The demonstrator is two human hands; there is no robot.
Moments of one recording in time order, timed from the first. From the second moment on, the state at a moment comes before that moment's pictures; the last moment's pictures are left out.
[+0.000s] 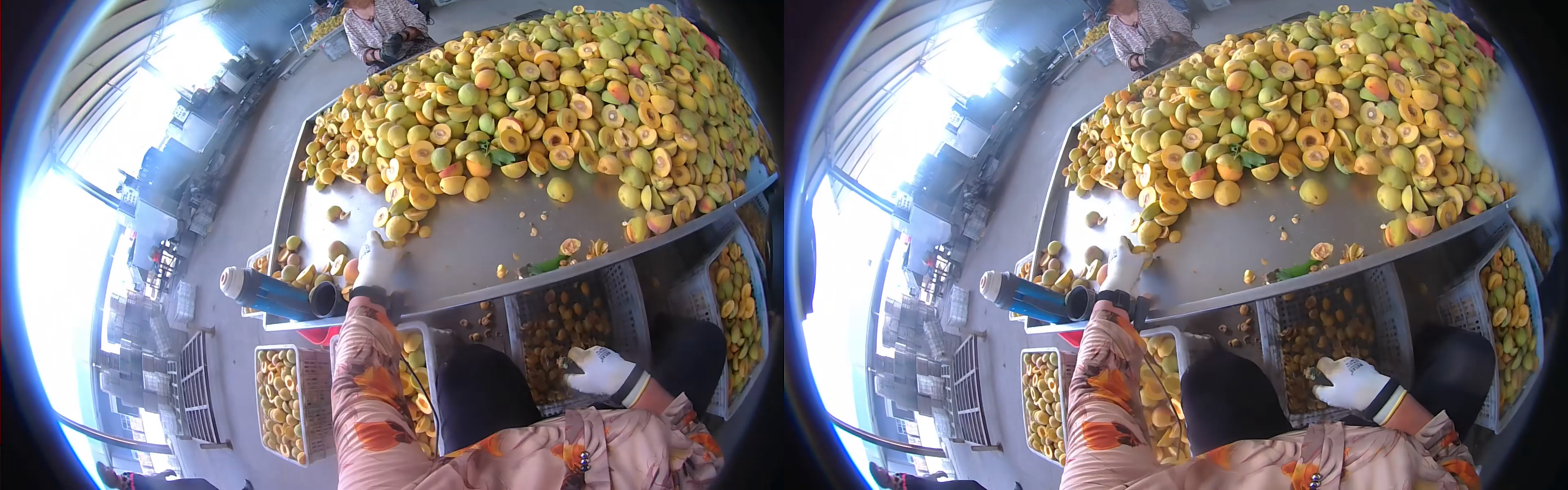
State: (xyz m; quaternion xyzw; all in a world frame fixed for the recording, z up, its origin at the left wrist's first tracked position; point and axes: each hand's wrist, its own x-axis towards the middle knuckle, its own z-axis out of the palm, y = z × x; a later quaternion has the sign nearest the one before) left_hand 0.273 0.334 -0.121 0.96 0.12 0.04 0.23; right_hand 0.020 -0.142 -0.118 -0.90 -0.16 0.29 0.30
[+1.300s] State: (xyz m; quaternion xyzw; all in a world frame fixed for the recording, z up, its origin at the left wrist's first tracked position) left_hand -0.030 0.052 0.014 0.62 -0.07 0.11 0.77; right_hand -0.056 -0.103 0.004 -0.83 -0.27 -0.12 0.47
